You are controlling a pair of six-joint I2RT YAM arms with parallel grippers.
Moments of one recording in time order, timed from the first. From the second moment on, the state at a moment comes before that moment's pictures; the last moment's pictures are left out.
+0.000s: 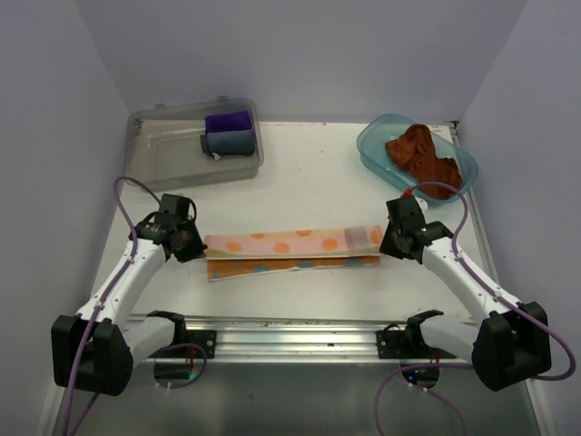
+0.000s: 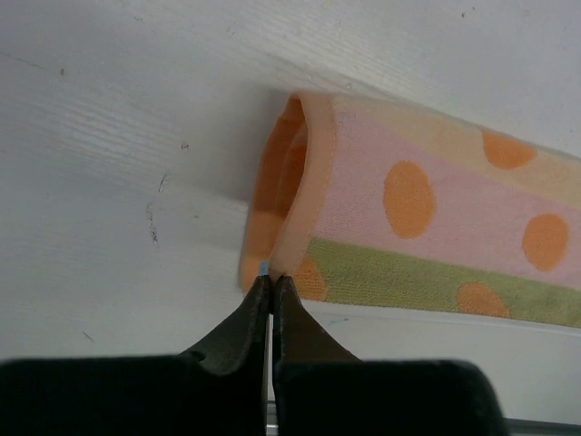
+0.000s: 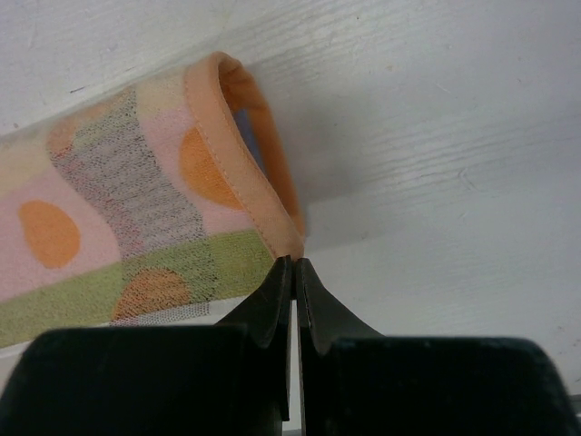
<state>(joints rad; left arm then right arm) -0.15 1.08 0.74 -0.78 -0.02 -0.59 0.30 1.12 0.73 -0.69 0.22 0.62</state>
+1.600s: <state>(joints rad) -0.15 1.18 0.97 -0.73 -0.04 -0.65 0.27 1.50 1.10 -0.57 0.24 0.59</state>
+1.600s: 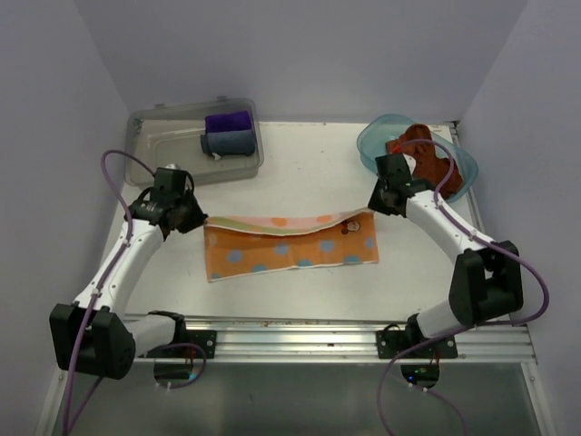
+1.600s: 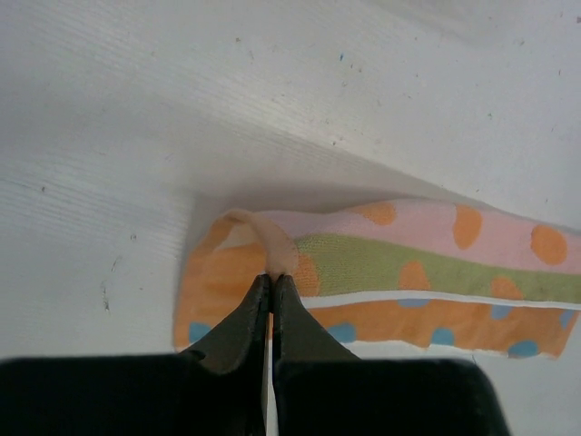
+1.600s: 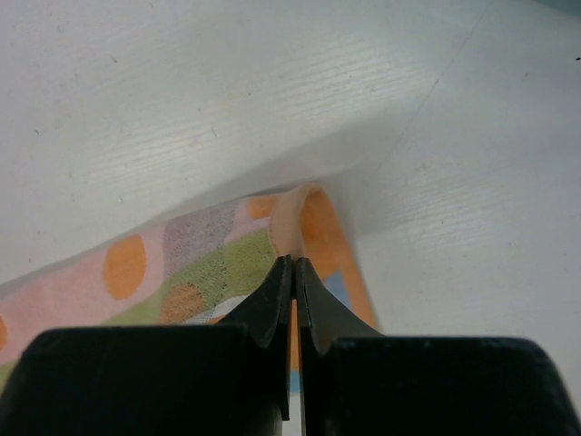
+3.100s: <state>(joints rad) -0.14 0.96 0.59 -0.77 0.04 -0.74 0.27 1.25 0.71 -0.58 0.23 0.59</state>
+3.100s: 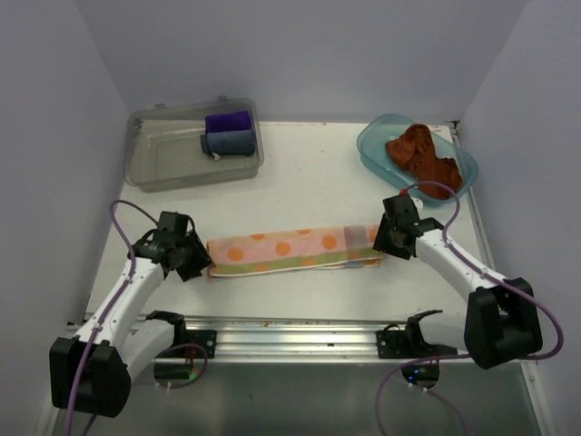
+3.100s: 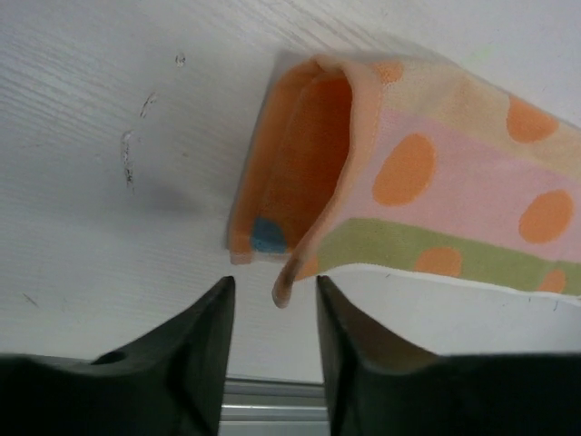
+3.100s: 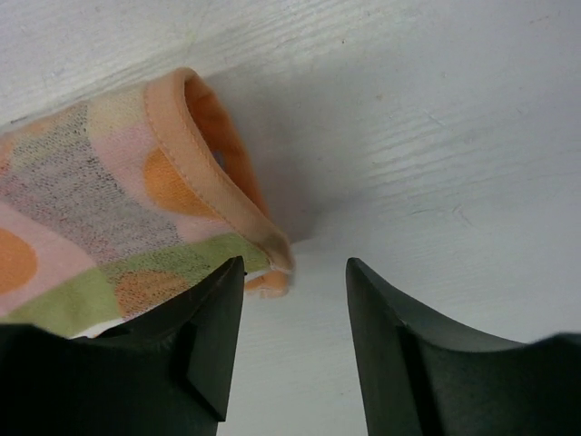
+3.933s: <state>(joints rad) -0.17 1.32 0.78 -0.58 0.07 -0.68 0.33 1.60 0.96 -0.51 0.17 0.58</state>
